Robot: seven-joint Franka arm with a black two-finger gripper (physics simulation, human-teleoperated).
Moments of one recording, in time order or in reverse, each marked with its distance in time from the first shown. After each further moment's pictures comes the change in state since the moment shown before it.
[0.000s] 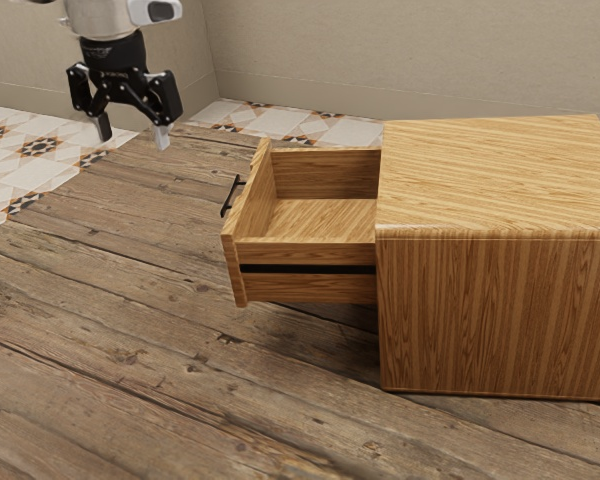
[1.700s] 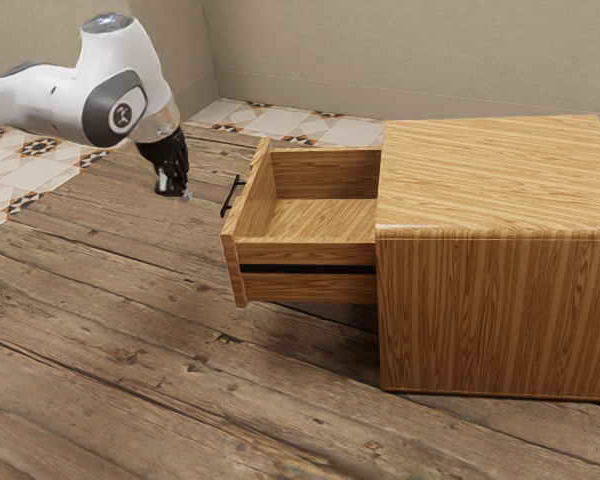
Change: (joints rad) arm 0.061 0.140 0.045 -0.372 -0.004 0.786 -1.732
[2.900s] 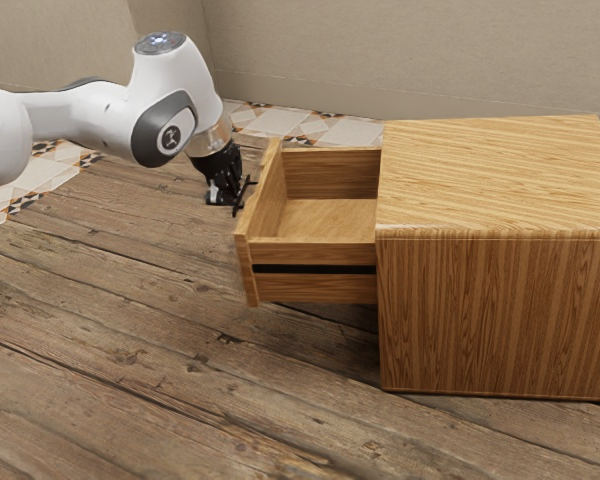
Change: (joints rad) arm 0.006 0.090 -0.107 0.037 0.008 0.114 0.017
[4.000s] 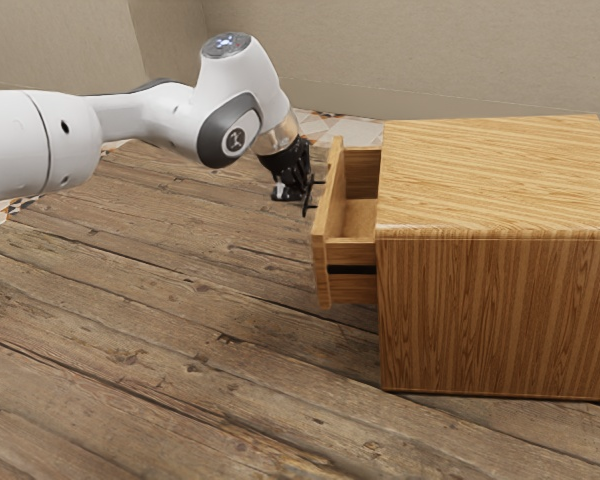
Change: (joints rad) arm -0.051 0.198 -0.078 0.238 0.005 0.027 0.004
